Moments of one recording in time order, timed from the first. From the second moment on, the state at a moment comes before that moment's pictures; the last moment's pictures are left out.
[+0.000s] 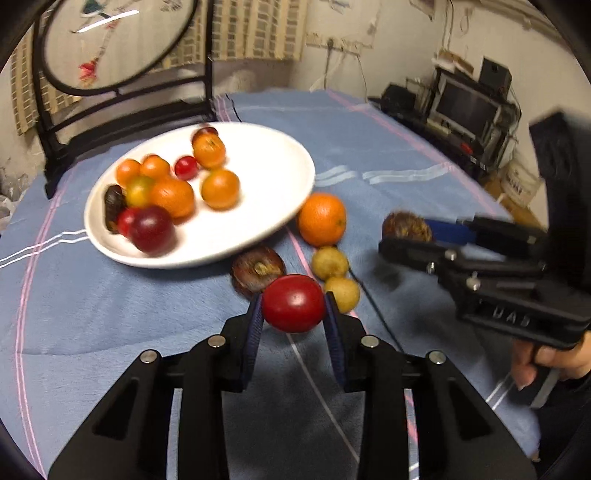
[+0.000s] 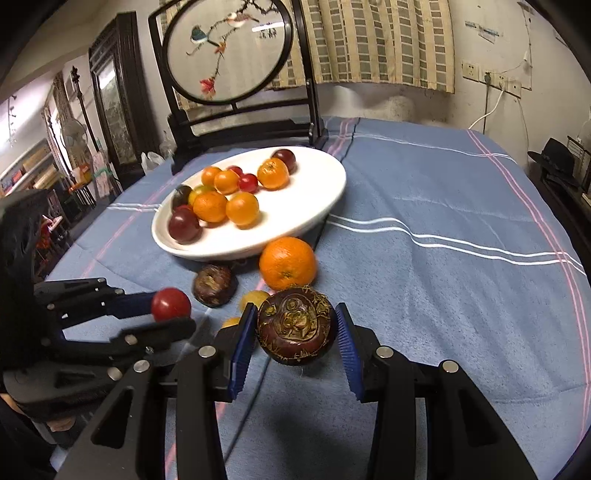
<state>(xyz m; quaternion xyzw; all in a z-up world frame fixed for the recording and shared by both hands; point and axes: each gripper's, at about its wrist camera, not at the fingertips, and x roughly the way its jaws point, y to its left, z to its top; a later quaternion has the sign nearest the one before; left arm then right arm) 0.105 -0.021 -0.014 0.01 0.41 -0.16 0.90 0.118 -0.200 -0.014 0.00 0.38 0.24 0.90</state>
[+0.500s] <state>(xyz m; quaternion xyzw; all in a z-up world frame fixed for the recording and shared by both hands) 0.181 0.026 0.006 -0.05 0.42 -0.07 0.90 0.177 -0.137 0.016 -0.01 0.36 0.26 0.89</state>
